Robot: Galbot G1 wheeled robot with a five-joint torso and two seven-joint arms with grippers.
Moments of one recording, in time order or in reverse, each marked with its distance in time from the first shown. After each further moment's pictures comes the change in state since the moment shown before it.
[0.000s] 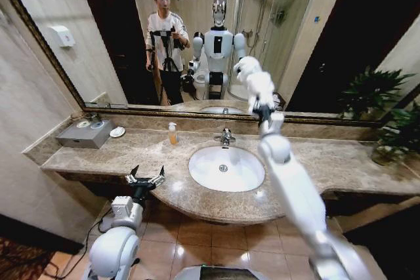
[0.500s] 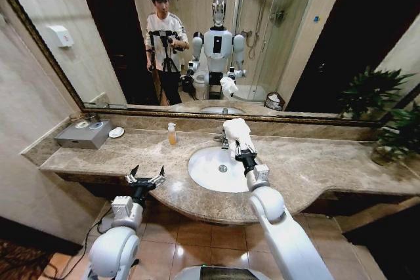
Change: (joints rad) left arm 0.000 0.000 0.000 0.000 0.000 0.000 0.000; right arm -0.606 0.089 -0.015 0.341 -0.149 0.029 -0.043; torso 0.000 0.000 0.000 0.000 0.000
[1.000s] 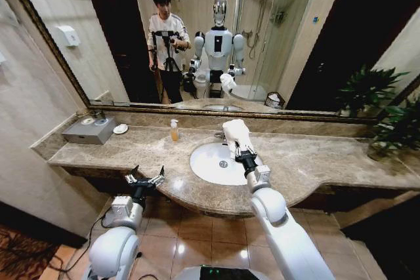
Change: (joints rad) left arm 0.000 0.000 0.000 0.000 0.000 0.000 0.000; right arm -0.121 -0.023 -0.013 0.091 -0.007 -0.019 -0.084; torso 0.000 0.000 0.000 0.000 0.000
